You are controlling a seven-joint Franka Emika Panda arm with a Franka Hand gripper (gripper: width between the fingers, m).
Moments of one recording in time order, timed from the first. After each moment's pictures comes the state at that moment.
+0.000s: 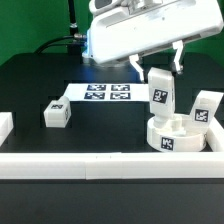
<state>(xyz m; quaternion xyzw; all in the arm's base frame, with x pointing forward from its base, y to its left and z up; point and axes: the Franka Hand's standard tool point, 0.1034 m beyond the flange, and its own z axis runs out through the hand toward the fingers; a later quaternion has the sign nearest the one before) 0.585 0.050 0.113 -0.94 0.19 -0.26 0.12</state>
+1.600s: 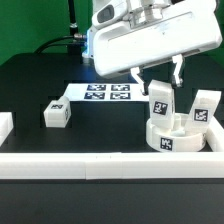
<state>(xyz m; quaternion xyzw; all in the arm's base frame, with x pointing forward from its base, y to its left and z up) 0.580 0.053 0.092 -0.94 0.19 -0.26 0.13</state>
